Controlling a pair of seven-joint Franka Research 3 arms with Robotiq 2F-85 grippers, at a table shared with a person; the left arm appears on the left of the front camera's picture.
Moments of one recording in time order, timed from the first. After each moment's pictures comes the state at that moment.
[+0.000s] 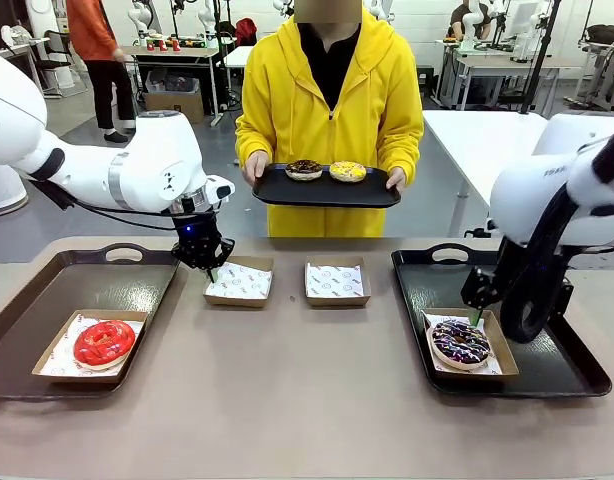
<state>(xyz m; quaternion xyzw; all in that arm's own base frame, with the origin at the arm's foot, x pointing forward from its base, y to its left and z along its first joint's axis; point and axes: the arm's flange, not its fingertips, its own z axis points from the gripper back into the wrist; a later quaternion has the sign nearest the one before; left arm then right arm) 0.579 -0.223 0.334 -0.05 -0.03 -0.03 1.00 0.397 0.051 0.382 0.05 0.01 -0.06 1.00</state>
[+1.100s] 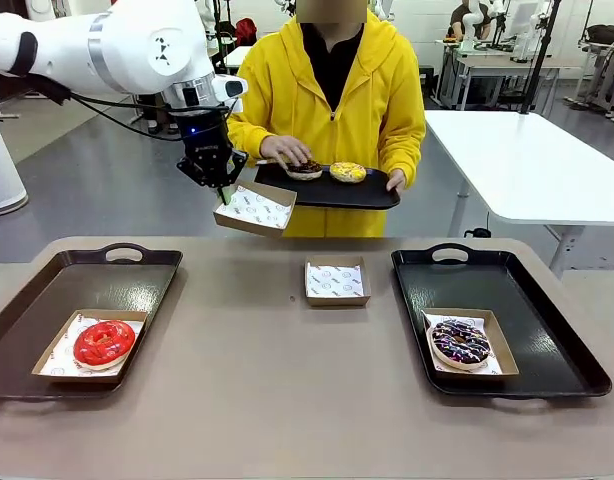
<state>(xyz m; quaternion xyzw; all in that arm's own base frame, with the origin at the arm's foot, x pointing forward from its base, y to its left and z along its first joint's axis) 0.580 -0.260 0.511 -0.07 -0.05 -0.06 0.99 0.292 -0.172 0.442 0.53 -0.14 -0.10 0.83</state>
